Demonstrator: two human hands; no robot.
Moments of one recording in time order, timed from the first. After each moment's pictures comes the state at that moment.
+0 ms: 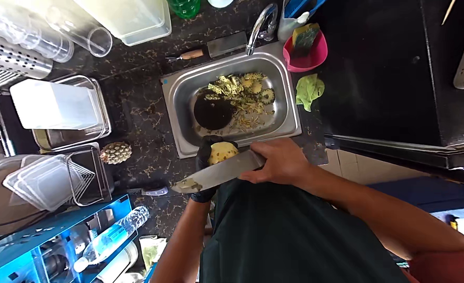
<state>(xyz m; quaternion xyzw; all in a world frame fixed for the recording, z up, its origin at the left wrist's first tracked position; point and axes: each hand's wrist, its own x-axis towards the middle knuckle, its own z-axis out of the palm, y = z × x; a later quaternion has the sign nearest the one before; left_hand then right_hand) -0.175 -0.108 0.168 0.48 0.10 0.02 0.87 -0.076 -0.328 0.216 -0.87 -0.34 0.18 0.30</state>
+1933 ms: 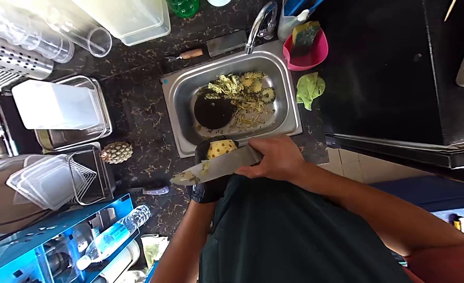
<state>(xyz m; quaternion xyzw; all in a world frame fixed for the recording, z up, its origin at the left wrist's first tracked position) -0.150 -0.155 0.239 0.36 0.41 0.06 0.83 -0.075 -0.322 0.209 -0.88 -0.33 0.15 0.31</state>
